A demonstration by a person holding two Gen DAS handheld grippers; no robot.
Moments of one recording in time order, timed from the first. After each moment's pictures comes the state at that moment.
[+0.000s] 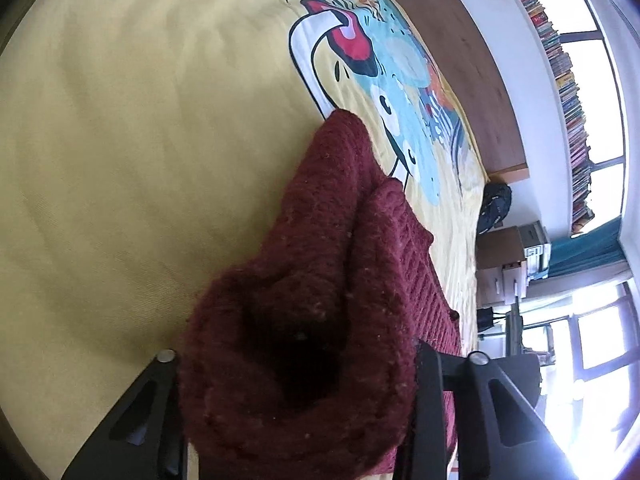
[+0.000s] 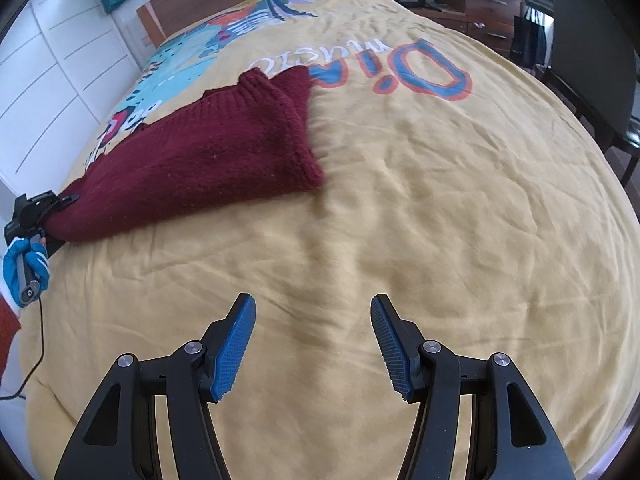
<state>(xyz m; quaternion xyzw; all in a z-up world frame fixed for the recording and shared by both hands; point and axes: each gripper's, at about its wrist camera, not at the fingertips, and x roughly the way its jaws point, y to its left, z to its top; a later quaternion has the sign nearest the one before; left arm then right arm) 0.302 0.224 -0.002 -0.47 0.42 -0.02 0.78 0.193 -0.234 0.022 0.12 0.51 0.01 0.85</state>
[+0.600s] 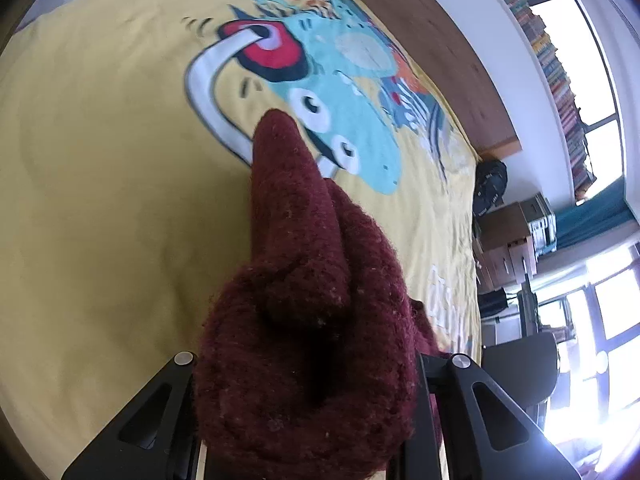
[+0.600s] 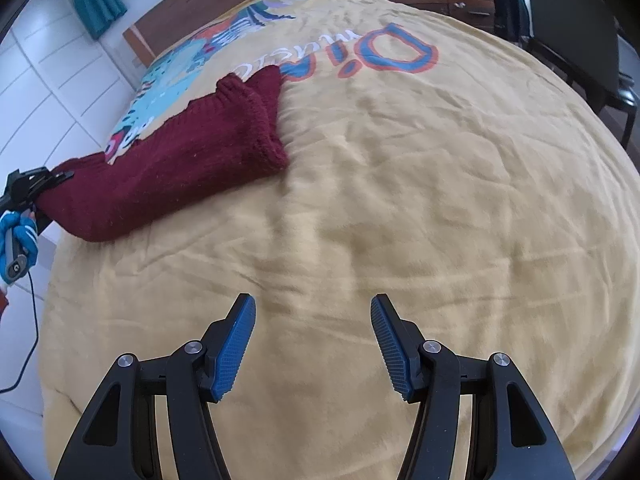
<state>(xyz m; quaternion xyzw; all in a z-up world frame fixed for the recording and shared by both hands) 0.327 0.149 0.068 -0.40 0.42 -0.03 0.81 0.162 -0.264 0.012 0.18 0.50 0.01 0.84</state>
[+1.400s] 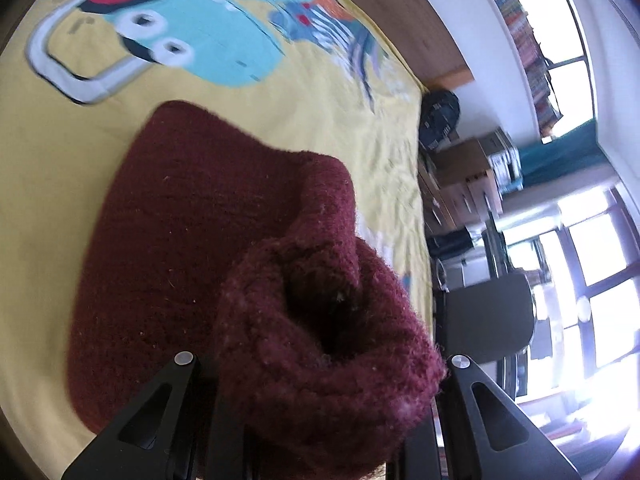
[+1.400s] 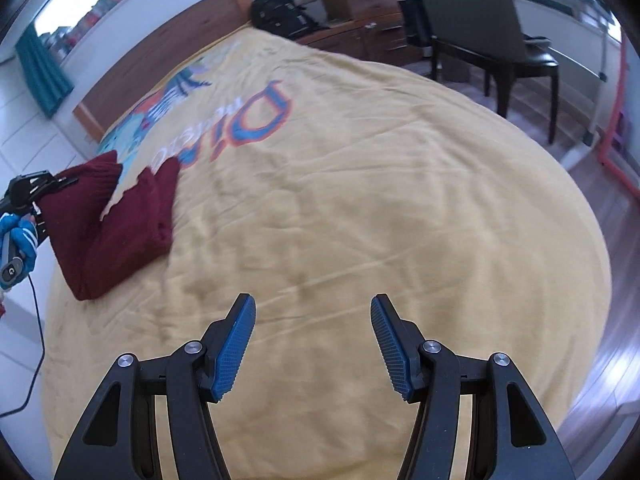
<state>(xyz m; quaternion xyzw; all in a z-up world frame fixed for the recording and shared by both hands) 0.375 -0.072 0.095 -0.38 0.46 -0.14 0.79 0.087 -0.405 0.042 0.24 0.44 -0.11 0.86</state>
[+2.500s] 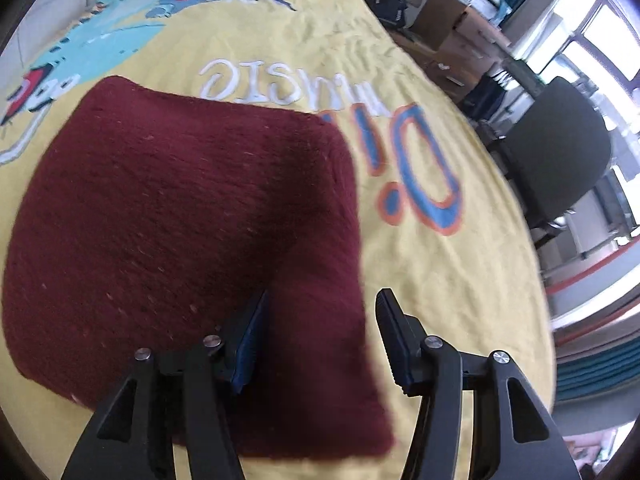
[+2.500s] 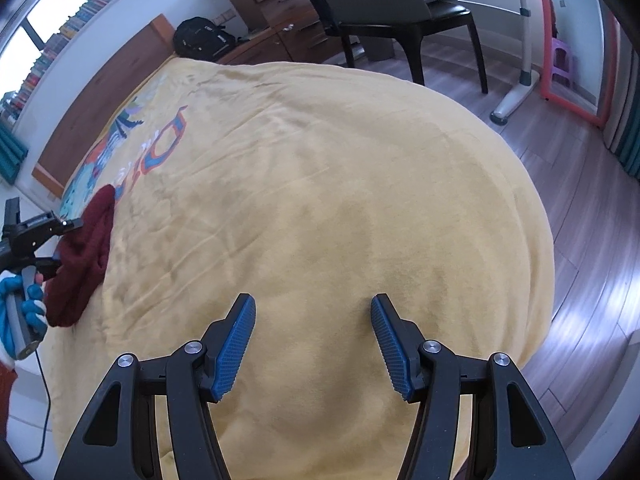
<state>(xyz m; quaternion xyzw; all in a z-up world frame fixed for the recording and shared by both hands) 0.299 -0.266 0.035 -0.09 0.53 -0.17 0.83 -0.004 -0.478 0.005 0.32 0.43 -0.19 0.83</state>
